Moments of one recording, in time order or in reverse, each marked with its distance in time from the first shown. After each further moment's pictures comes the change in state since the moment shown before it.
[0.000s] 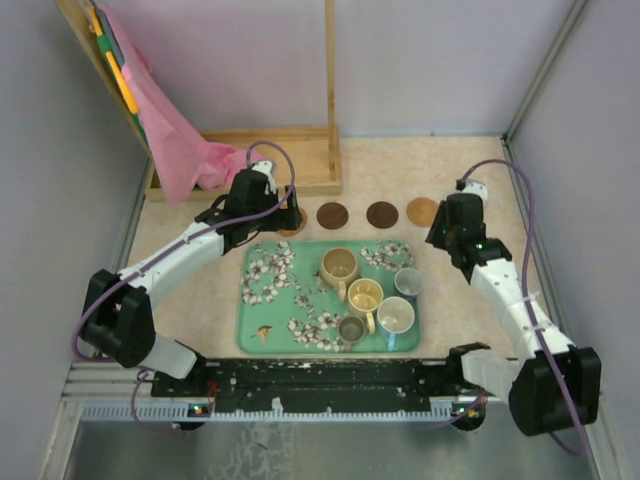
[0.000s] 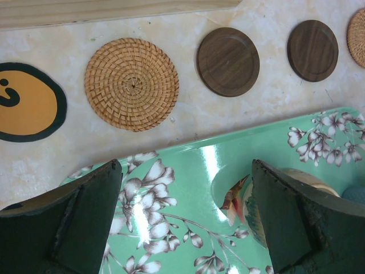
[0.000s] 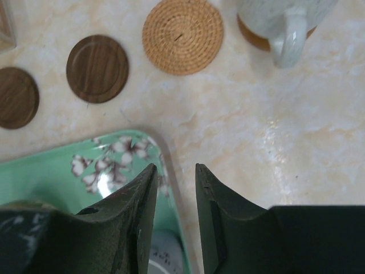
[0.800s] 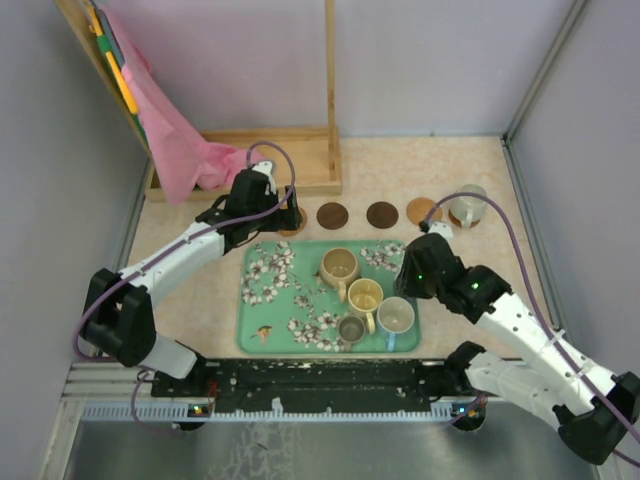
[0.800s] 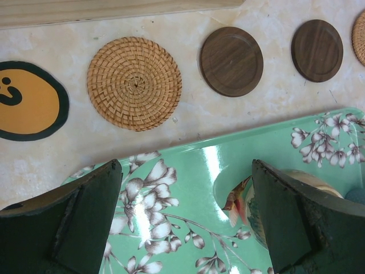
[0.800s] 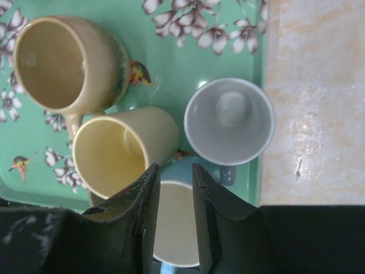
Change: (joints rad) left arm 0.000 0.006 0.000 -0.001 -0.008 0.000; right arm 0.495 -0.279 -0.026 -0.438 0.029 0.312
